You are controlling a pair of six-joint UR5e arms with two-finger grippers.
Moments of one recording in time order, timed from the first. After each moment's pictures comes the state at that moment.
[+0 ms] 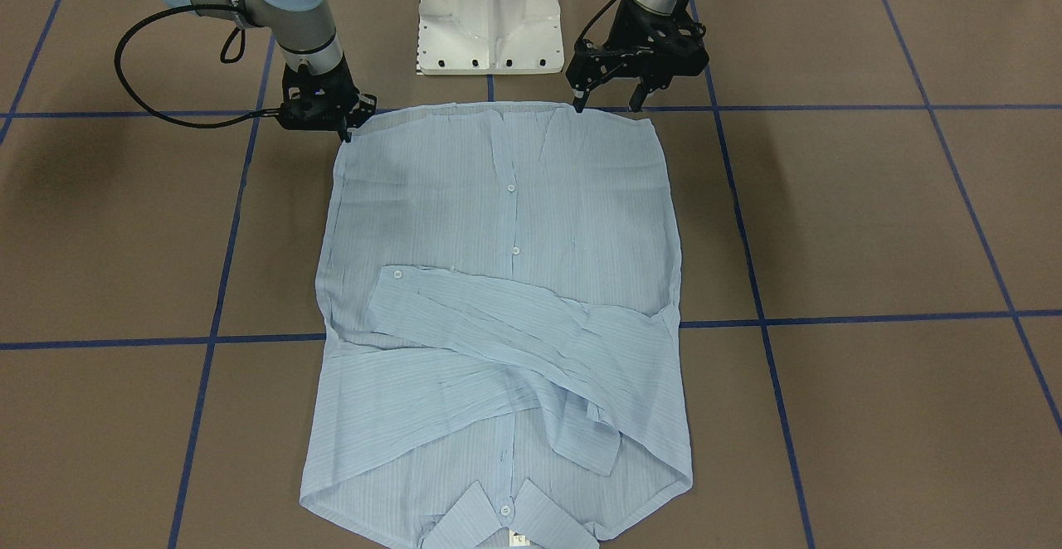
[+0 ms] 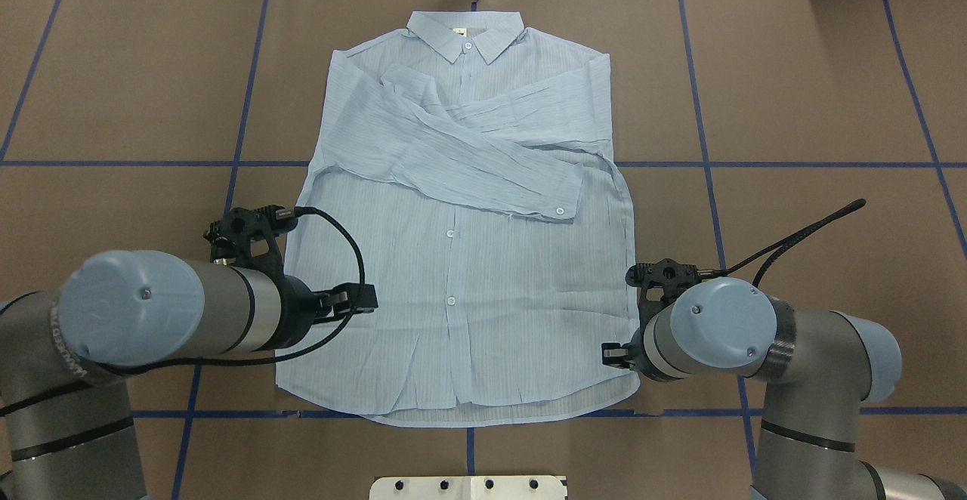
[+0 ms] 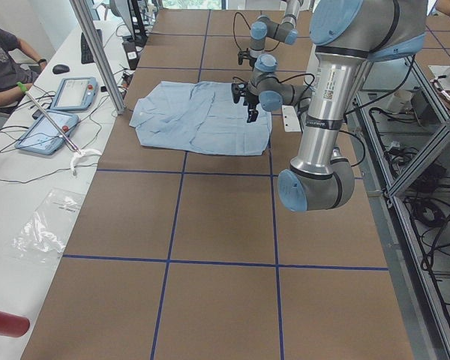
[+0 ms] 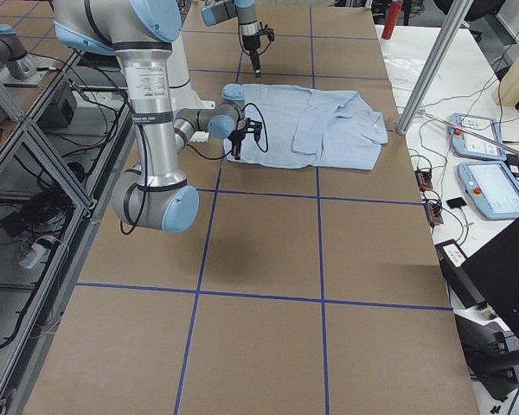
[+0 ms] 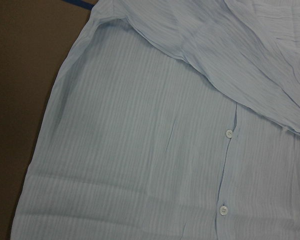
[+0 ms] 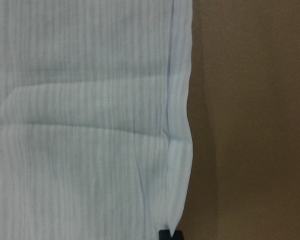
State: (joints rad) left arm -0.35 -1.85 -2.14 -1.74 -1.69 -1.57; right arm 0.32 -1.37 2.00 -1.47 1.79 1.38
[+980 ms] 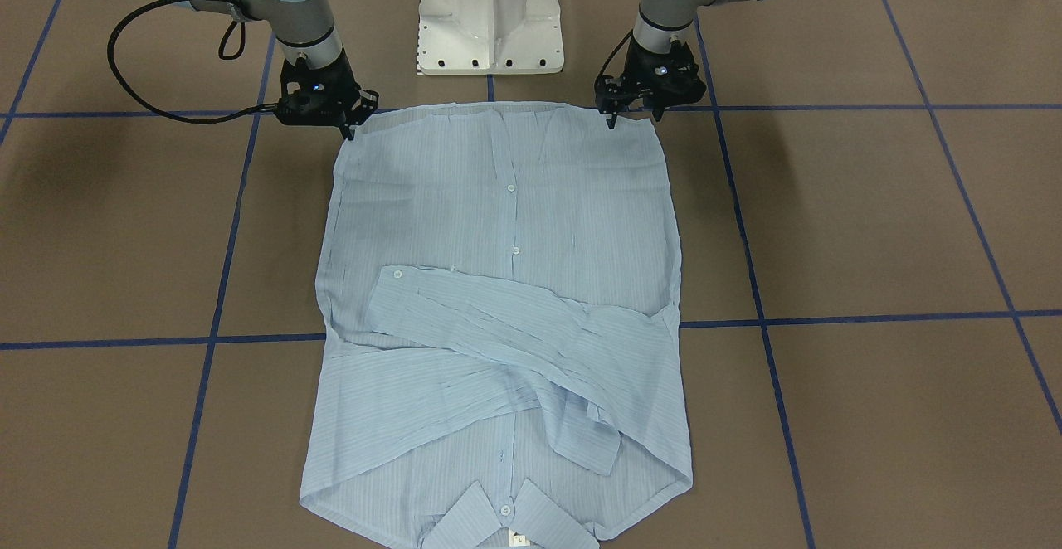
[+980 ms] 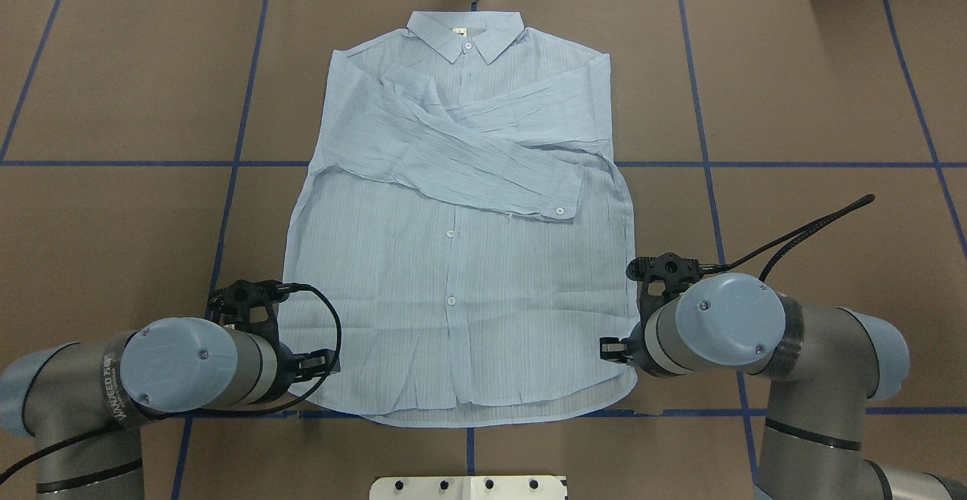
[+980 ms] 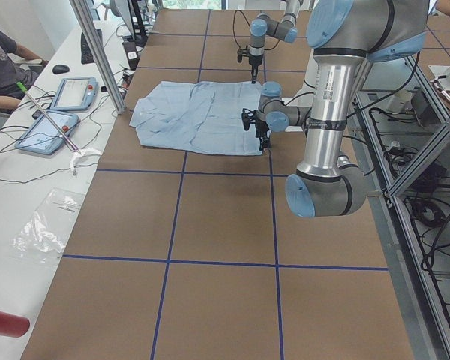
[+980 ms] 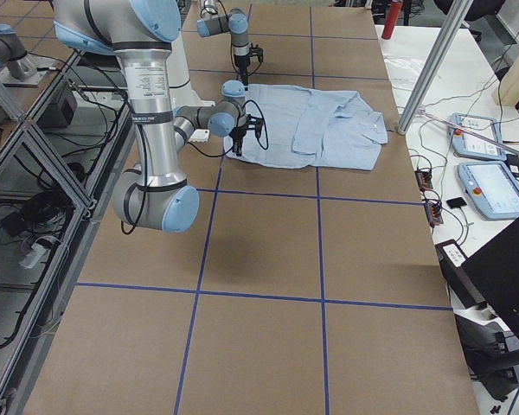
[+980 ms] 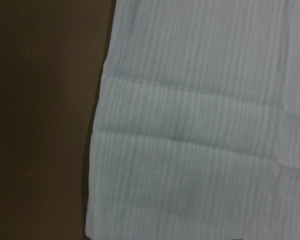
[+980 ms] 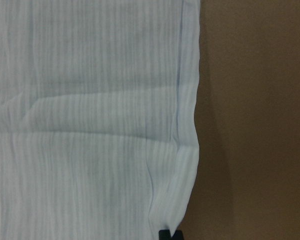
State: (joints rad) left arm -0.27 -1.75 -2.03 -1.74 -1.69 -1.57; right arm 0.33 -1.37 2.02 -1.46 1.79 1.39
